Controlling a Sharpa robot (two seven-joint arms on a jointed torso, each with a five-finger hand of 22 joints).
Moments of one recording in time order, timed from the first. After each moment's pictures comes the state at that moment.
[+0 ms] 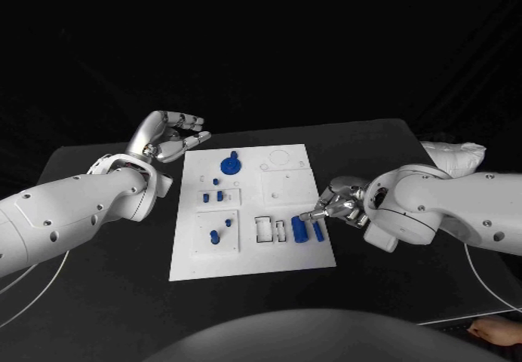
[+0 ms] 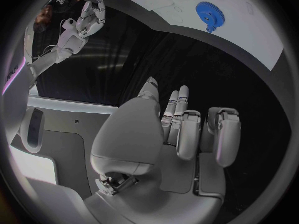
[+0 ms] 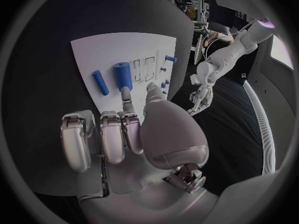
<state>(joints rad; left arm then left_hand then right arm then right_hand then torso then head) 1.25 -0.68 -0.22 1.24 -0.67 -0.69 0.51 1.44 0.01 -0.07 0.29 0.18 0.95 0.17 0.07 0.07 1.09 0.12 0.07 0.06 1.47 0.05 1.52 1.31 0.01 1.47 0.16 1.57 1.31 1.28 -1.10 -0.24 1.94 -0.78 -0.26 -0.62 1.26 0.07 -0.23 0.20 0.40 0.94 0.13 0.38 0.22 1.47 0.07 1.57 1.31 1.47 0.00 1.57 1.31 0.01 1.46 0.11 1.57 1.31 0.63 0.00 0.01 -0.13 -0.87</state>
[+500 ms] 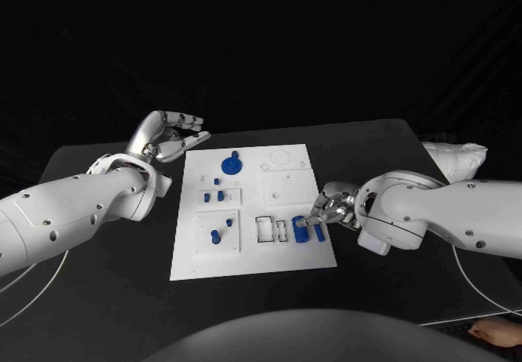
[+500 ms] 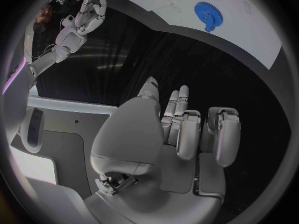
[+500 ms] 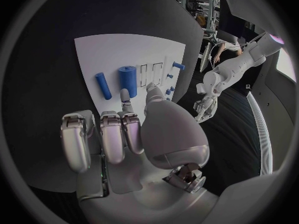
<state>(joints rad) 1.25 -0.68 -0.22 1.24 -0.67 -0.69 0.51 1.44 0.01 -0.07 0.29 0.18 0.95 0.17 0.07 0.07 1.09 0.12 0.07 0.06 1.47 0.05 1.52 1.31 0.01 1.47 0.16 1.57 1.31 1.26 -1.05 -0.24 1.92 -0.90 -0.24 -0.68 1.24 0.04 -0.17 0.21 0.34 0.88 0.15 0.36 0.25 1.47 0.08 1.57 1.31 1.47 0.00 1.57 1.31 0.01 1.46 0.11 1.57 1.31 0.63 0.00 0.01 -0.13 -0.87</state>
